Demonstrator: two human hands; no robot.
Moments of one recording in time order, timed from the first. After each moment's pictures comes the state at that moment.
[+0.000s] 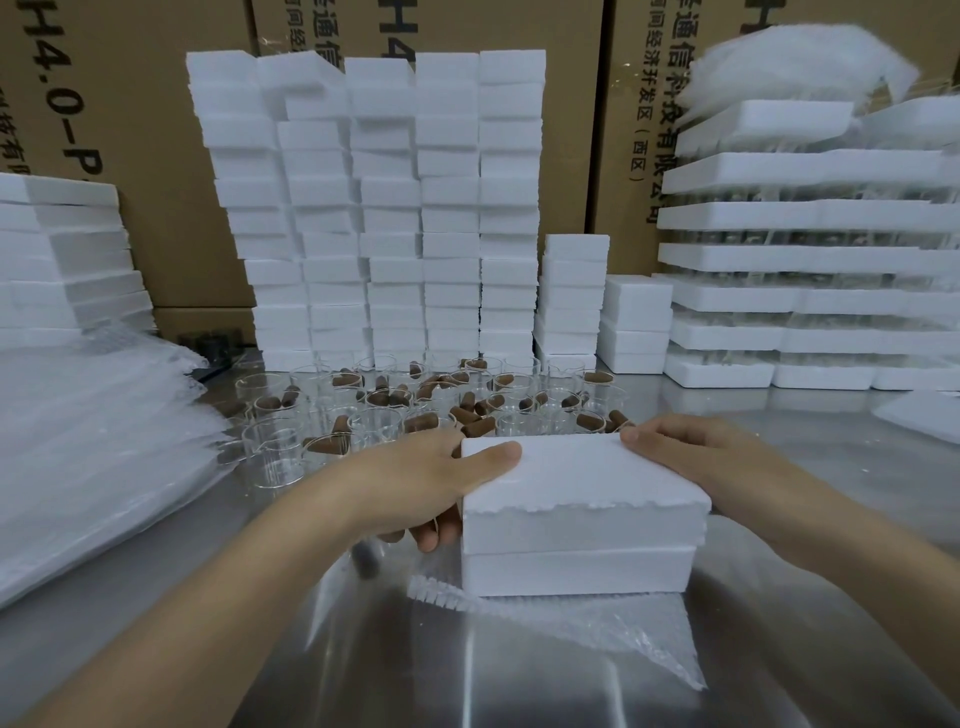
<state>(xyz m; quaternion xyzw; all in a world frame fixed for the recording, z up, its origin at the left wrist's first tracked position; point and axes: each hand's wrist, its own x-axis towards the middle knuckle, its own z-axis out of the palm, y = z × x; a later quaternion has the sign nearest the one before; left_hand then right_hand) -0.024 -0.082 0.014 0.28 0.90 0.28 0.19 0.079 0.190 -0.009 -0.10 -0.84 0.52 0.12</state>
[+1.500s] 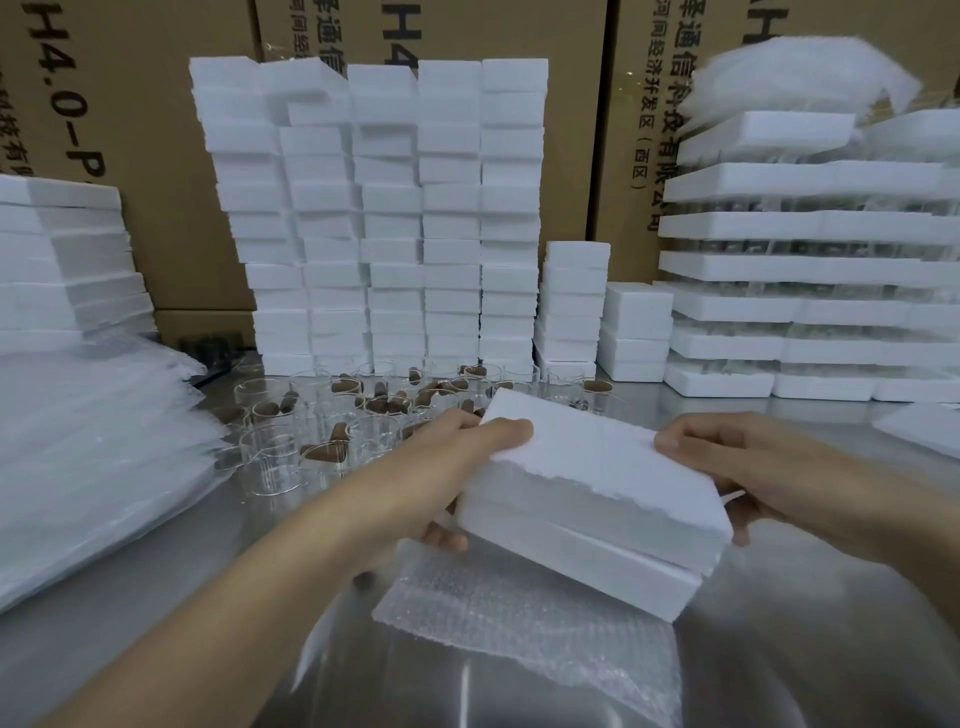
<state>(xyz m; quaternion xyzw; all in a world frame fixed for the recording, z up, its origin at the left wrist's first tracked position) -0.007 -0.072 0.015 0.21 0.78 0.56 0.21 0.097 0.220 0.017 -0.02 -0.86 0.51 0.03</state>
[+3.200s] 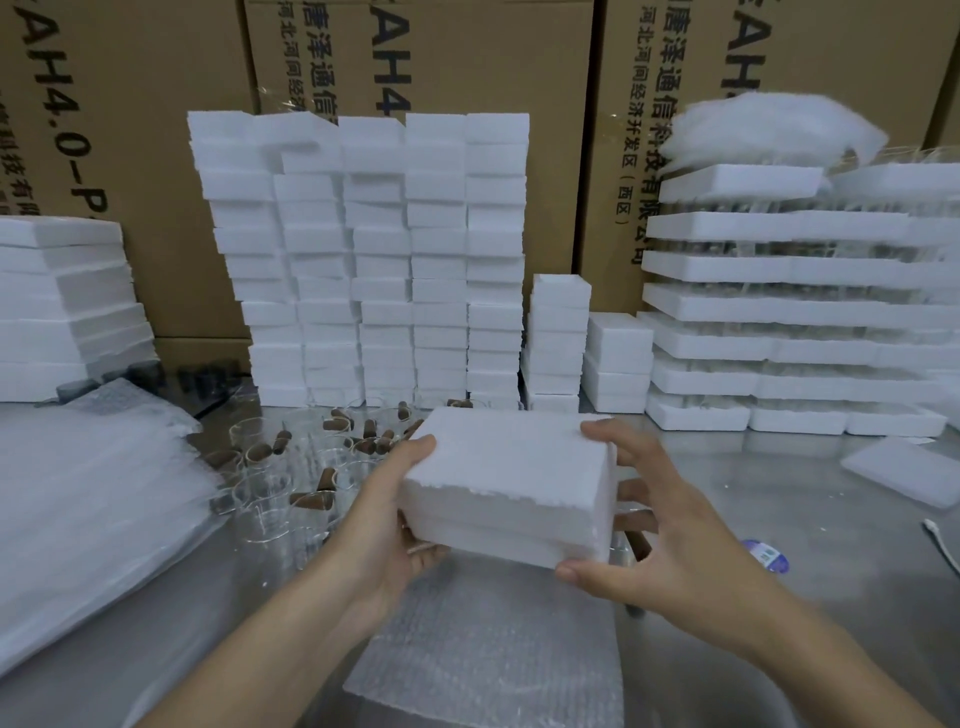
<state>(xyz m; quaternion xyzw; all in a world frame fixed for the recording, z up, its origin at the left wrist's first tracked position) -0.027 -0.060 0.001 0.06 0.55 0.82 0.18 0.099 0.180 0.012 0.10 -0.88 0.40 0.24</state>
